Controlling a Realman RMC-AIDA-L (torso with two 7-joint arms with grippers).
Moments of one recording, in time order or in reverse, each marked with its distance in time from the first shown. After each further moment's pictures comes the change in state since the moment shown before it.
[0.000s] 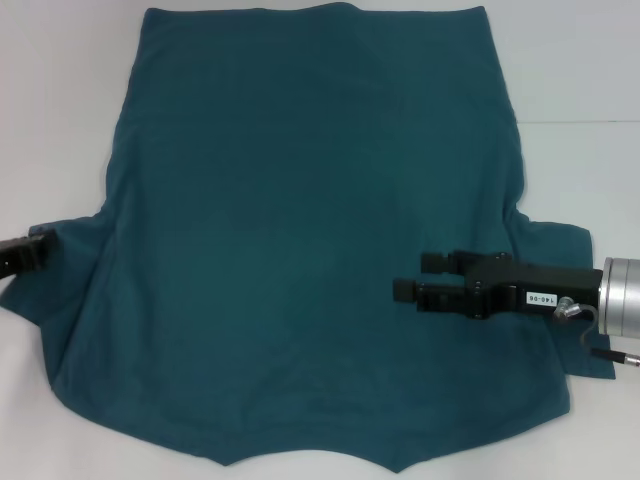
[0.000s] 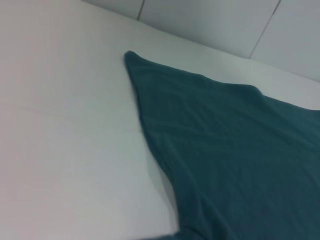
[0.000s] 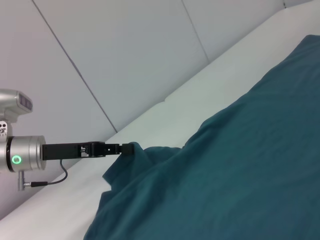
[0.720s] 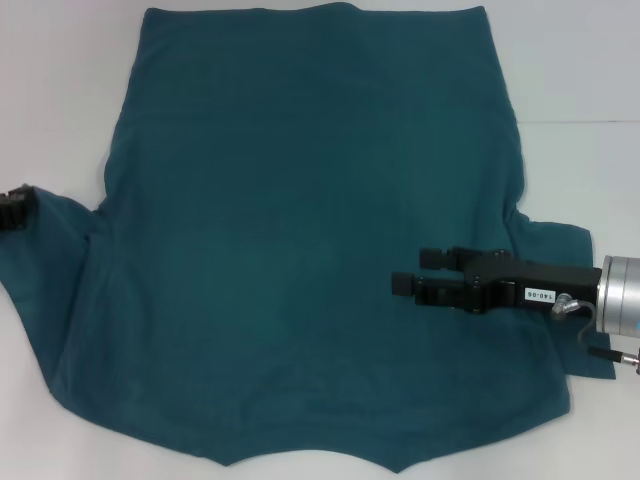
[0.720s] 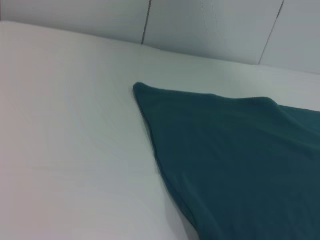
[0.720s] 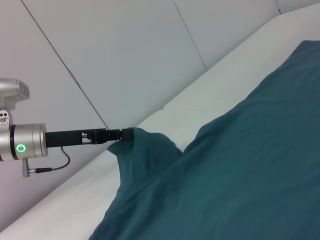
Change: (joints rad) left arm -0.054 0.019 0.015 0.067 0.057 -0.062 -0.001; right arm 0.000 0.000 0.001 0.016 0.027 0.007 0.004
